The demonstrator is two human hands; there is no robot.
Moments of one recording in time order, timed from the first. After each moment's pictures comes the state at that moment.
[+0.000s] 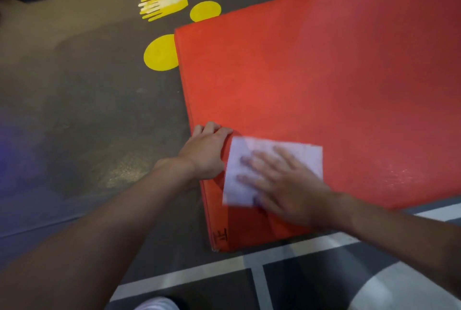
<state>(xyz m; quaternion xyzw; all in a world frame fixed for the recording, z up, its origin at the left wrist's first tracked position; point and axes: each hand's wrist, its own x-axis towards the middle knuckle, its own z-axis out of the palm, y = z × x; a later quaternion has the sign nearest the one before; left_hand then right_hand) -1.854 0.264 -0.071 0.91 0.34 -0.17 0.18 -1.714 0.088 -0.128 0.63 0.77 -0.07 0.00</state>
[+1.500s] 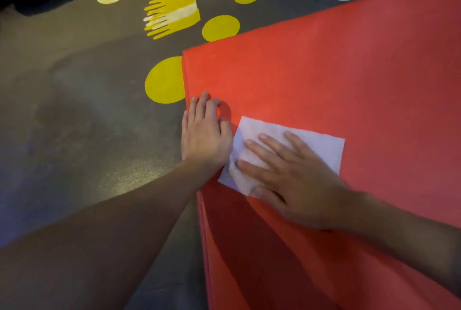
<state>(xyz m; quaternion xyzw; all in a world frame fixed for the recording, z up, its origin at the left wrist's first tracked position) -1.774 0.405 -0.144 0.85 0.49 0.15 0.14 -1.652 0.235 -0.141 0.66 0.75 -0.05 -0.02</state>
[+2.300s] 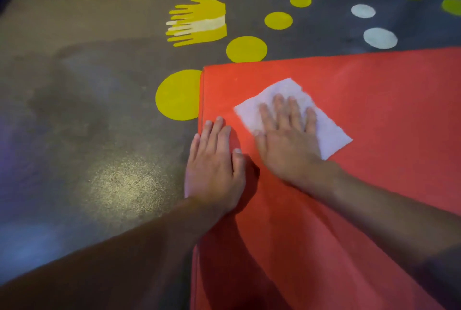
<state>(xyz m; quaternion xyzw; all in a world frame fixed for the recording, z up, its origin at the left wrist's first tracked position) -1.777 0.403 -0.149 0.85 0.49 0.17 0.13 -1.618 0.379 -0.143 0.80 0.60 -0.04 0.01</state>
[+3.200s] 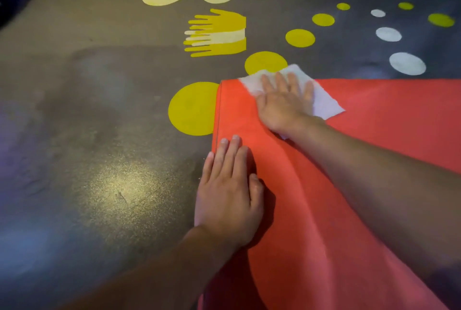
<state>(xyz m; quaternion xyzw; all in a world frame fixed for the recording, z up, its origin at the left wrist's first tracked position) -1.778 0.405 -0.150 0.85 0.49 0.16 0.13 -1.593 0.515 -0.139 0.81 0.57 -0.09 -0.02</state>
